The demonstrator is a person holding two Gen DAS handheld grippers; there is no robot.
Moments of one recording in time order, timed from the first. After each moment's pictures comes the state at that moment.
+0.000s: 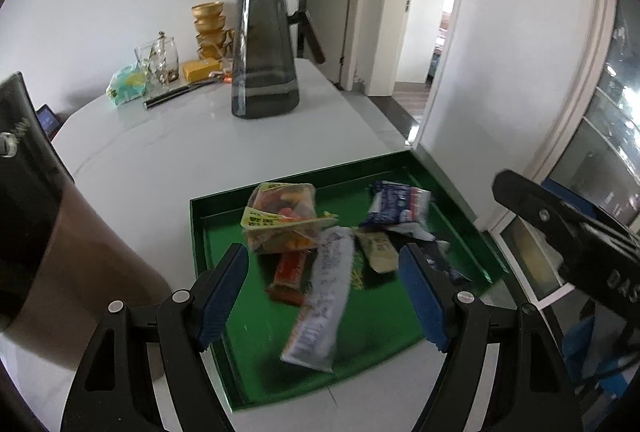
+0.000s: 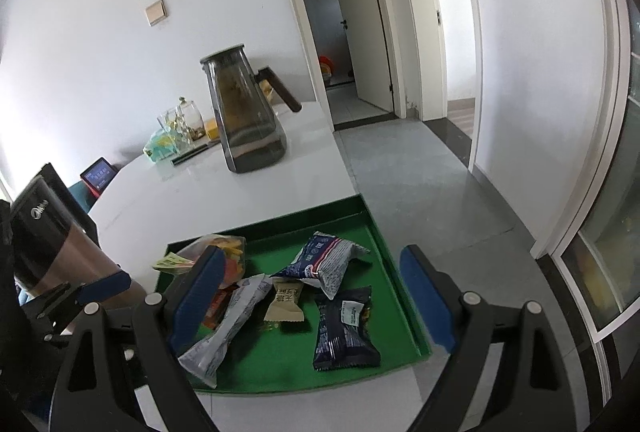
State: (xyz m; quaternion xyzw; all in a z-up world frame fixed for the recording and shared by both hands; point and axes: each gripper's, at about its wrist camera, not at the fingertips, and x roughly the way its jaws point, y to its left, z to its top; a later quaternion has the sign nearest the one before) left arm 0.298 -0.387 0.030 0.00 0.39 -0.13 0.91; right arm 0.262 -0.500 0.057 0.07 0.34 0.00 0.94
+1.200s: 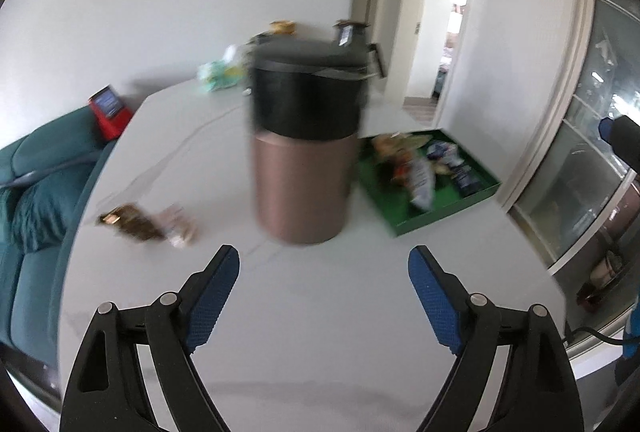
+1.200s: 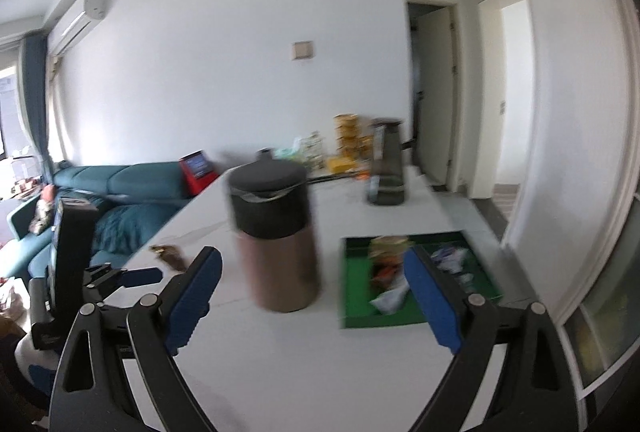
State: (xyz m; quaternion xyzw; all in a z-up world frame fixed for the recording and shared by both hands) left arm 0.109 -0.139 0.067 -0.01 0.37 -0.12 0.92; right arm 0.047 -0.266 0.166 -0.03 0.25 0.12 0.96
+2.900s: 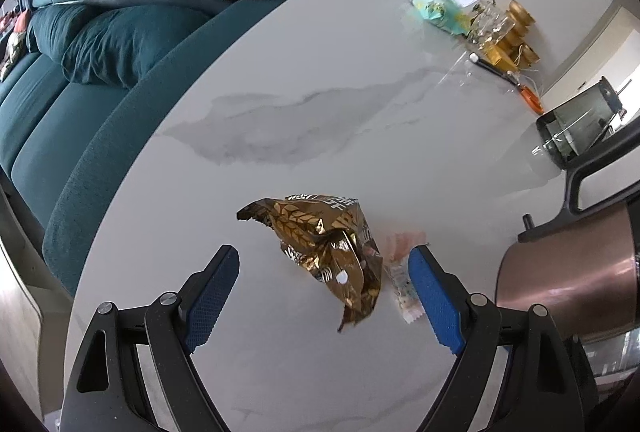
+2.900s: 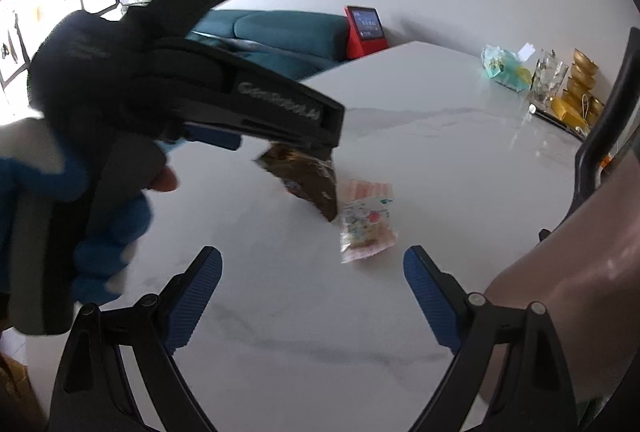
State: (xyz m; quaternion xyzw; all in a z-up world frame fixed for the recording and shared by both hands) left arm 0.275 0.091 -0.067 -0.22 0.51 0.09 0.83; right arm 0.224 0.002 -0.050 -0.18 0.42 0.37 0.81
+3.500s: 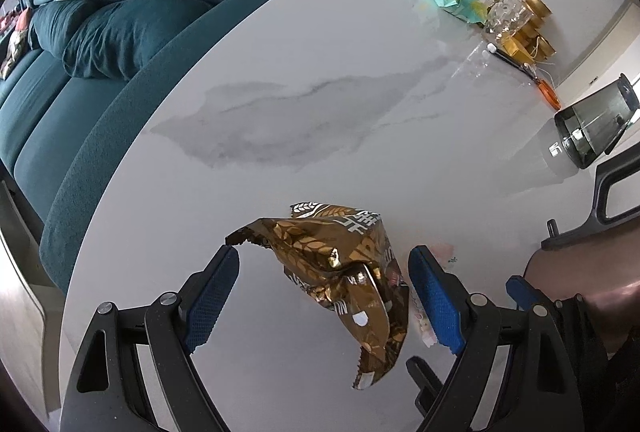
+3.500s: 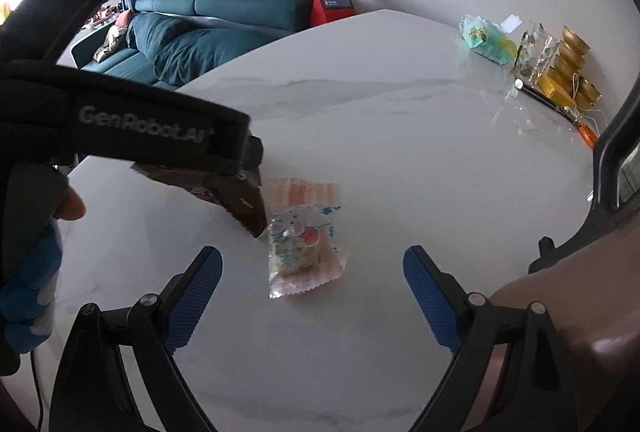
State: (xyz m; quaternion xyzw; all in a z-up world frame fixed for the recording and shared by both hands) left arm 0.293 0.094 -0.088 -0.21 0.52 0.10 0.82; right arm 0.279 0.015 -0.087 -0.20 0.46 0.31 0.81
